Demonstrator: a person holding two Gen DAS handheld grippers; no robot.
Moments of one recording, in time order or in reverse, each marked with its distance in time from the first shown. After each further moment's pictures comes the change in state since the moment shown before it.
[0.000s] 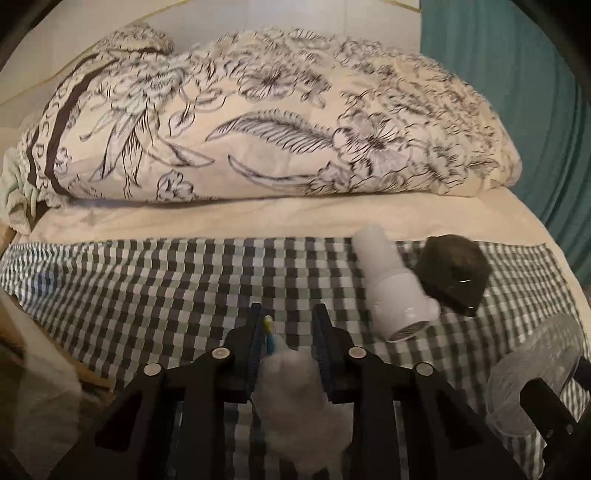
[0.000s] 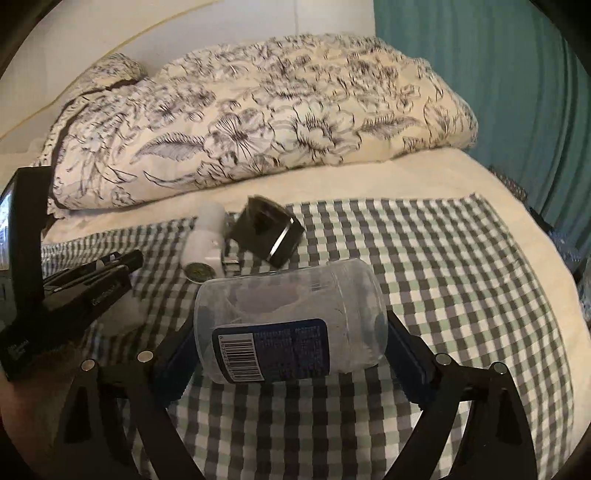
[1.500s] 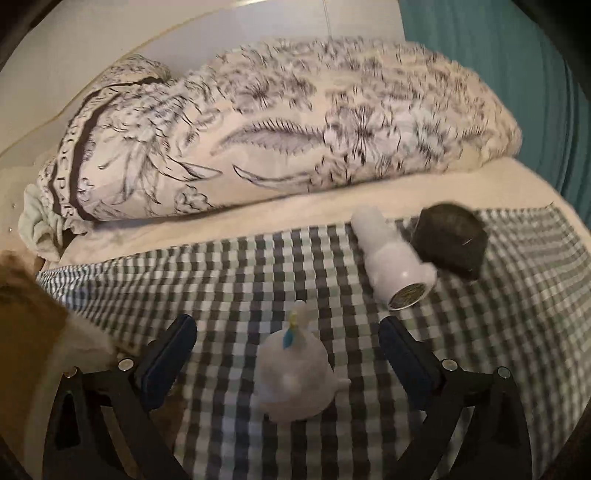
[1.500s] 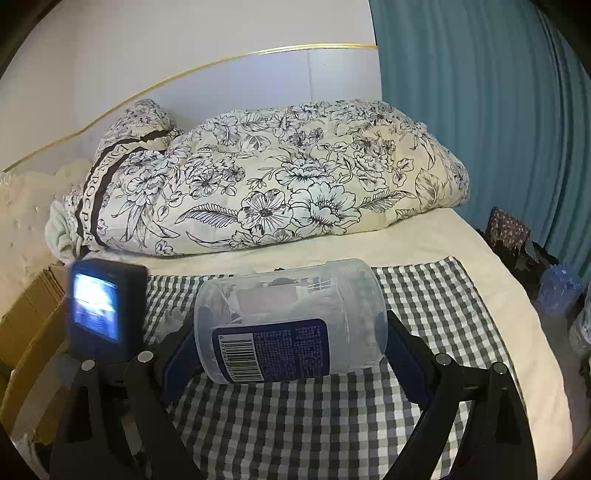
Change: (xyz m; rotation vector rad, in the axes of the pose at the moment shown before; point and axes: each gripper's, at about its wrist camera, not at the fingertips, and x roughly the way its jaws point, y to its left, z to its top) left arm -0.005 -0.021 -0.017 0.129 -0.014 0.127; right arm -0.094 -0.003 0.024 -0.031 -0.180 0.056
